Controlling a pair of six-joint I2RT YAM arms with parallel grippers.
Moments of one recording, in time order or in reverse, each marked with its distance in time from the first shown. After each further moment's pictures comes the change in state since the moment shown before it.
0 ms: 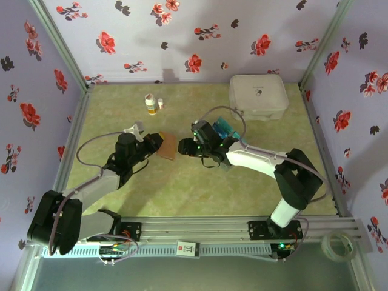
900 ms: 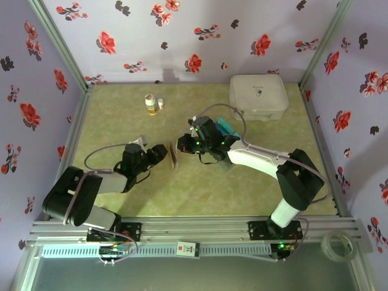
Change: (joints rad) left arm -0.002 0.260 -0.150 0.282 0.006 0.003; right arm -0.012 -0.021 0.017 0.091 -0.161 0.053
